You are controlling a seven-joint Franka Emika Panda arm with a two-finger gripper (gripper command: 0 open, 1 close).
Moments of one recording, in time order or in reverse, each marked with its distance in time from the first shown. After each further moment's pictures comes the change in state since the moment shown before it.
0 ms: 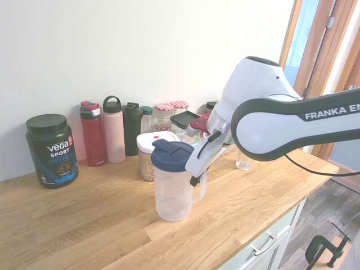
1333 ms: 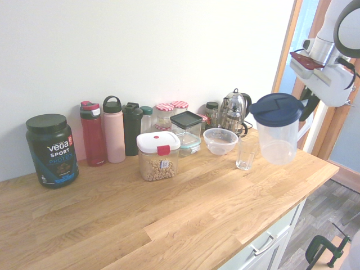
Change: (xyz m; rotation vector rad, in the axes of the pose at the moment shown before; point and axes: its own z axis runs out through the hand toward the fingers) arm 0.074 0.188 -0.211 -0.280 -0.057 -0.586
